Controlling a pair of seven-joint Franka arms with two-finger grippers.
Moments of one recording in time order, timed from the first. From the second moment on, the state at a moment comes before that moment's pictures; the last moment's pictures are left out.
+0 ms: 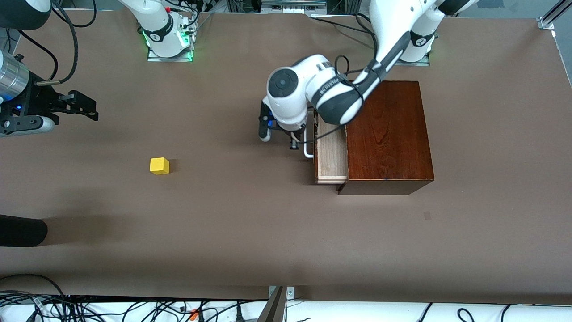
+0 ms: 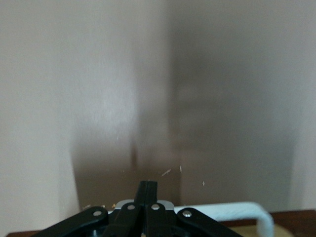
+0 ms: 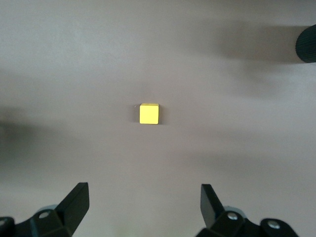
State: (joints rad) left arm -0.44 0.70 -0.43 -1.40 0.32 1.90 0.68; right arm 0.08 0.09 -0.03 -1.54 0.00 1.57 -0.06
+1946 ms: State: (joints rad) left arm -0.30 0.50 -0.44 -1.30 0.32 1.59 0.58; right arm 0.08 0.09 -0.04 -1.54 0.03 1.57 -0.06
